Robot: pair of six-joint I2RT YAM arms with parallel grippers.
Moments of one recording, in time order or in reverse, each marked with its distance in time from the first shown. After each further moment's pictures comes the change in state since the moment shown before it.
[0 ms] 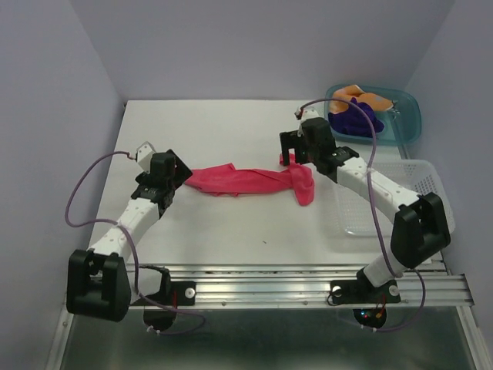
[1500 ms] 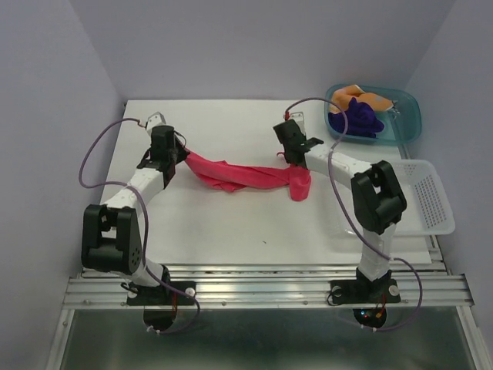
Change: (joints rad) left arm 0.069 0.381 0.266 0.225 0.191 0.177; right arm 0.056 0.448 0.255 -0.124 0.420 0.093
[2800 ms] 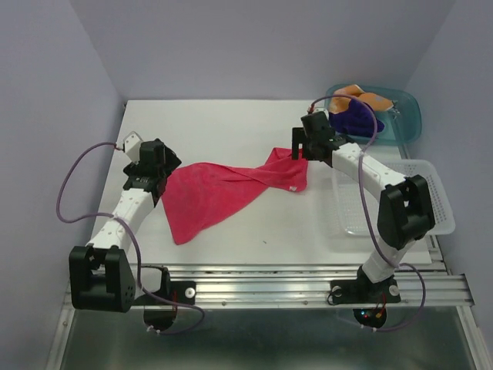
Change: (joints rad) left arm 0.037 -0.299 -0.125 -0.230 -0.227 -0.132; right arm -0.115 -0.285 -0.102 -0.069 -0.241 0.055
